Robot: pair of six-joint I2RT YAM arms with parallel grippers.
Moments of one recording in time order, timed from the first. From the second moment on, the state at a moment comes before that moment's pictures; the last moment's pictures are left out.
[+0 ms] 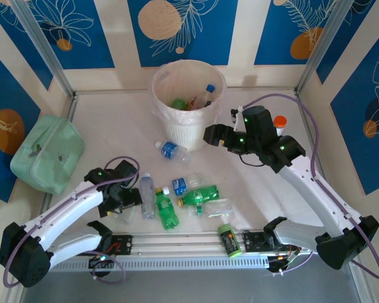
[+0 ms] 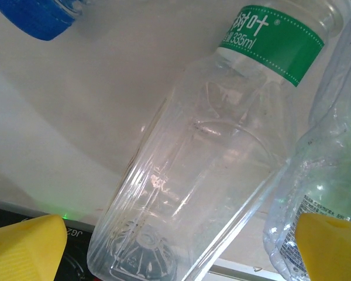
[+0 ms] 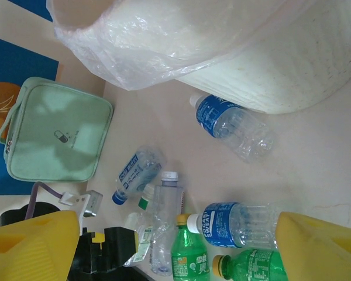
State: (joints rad) left arm -0.59 1.01 0.70 -1.21 -0.05 -0.93; right arm 0.54 1.13 1.22 -0.72 -0.28 0.74
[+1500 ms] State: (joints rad) left arm -0.58 1.05 0.96 -1.09 0.03 -0.79; right arm 0.46 1.10 1.20 -0.71 -0.34 0.77
